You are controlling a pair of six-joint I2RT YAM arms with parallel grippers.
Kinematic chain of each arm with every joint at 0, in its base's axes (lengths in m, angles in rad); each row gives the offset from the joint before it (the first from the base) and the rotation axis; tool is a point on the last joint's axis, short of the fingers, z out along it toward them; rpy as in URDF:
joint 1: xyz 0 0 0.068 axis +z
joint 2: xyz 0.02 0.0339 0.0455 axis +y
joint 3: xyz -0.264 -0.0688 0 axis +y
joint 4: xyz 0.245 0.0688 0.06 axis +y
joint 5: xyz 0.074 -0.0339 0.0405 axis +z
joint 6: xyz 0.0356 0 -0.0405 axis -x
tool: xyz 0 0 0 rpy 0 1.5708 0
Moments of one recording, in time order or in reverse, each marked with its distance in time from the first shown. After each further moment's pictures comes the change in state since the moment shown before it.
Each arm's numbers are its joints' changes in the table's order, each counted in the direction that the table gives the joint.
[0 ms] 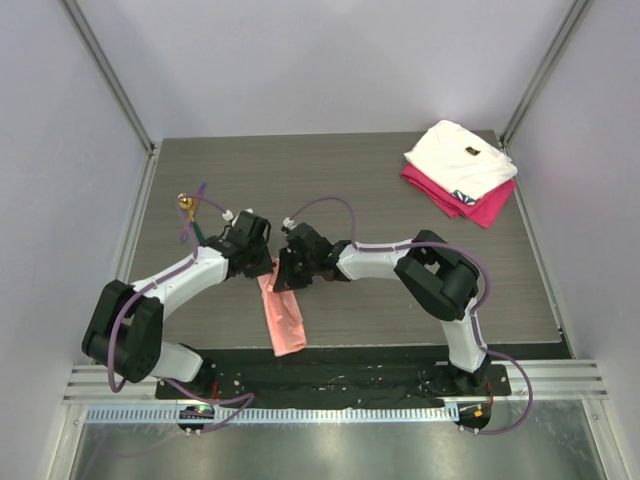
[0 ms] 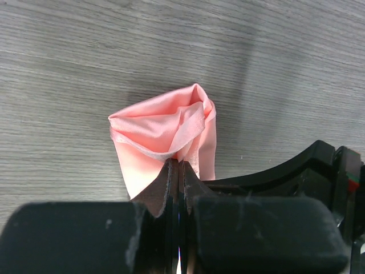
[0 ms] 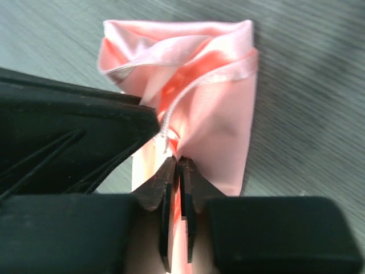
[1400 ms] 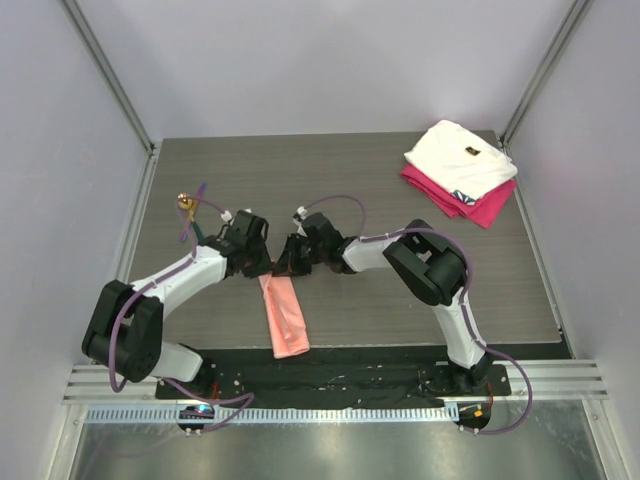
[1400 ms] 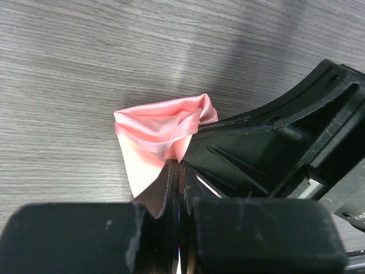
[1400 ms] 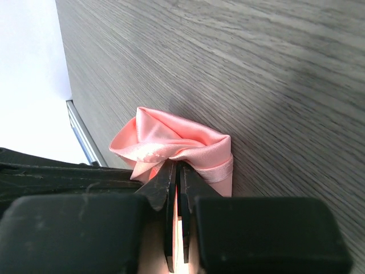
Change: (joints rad) left arm 0.020 0.000 0.000 0.005 -0.035 0.003; right arm -0.123 0.121 0.032 -0.343 0.199 -0.186
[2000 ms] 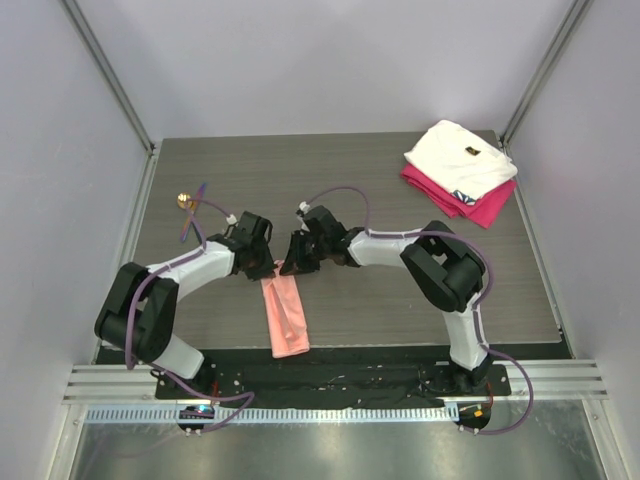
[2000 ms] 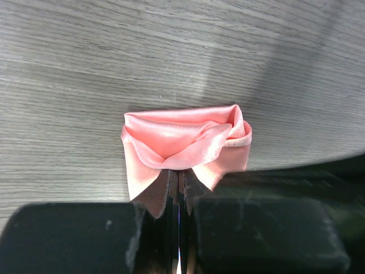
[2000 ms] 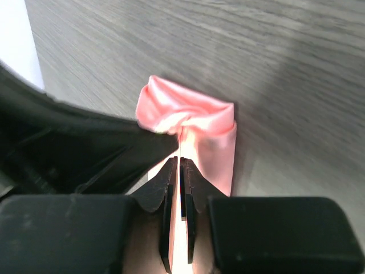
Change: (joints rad) left arm 0.011 0.115 -0.002 -0.047 -0.027 -0.004; right arm -0.008 -0.098 -0.027 0.249 -0.049 0.103
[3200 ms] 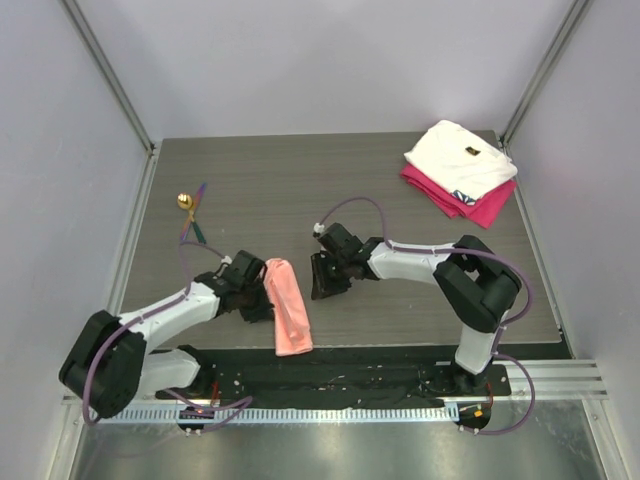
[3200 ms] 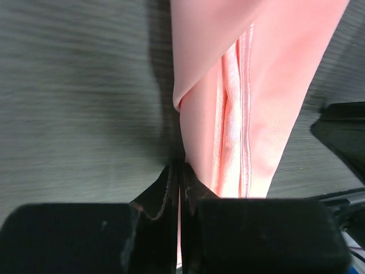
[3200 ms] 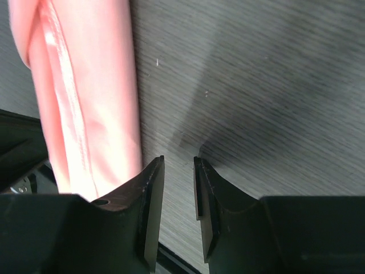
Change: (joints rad) left arm -0.119 -0.332 0.304 0.095 -0.106 0.194; right arm 0.033 -0.248 0.196 0.332 -0.169 0.239
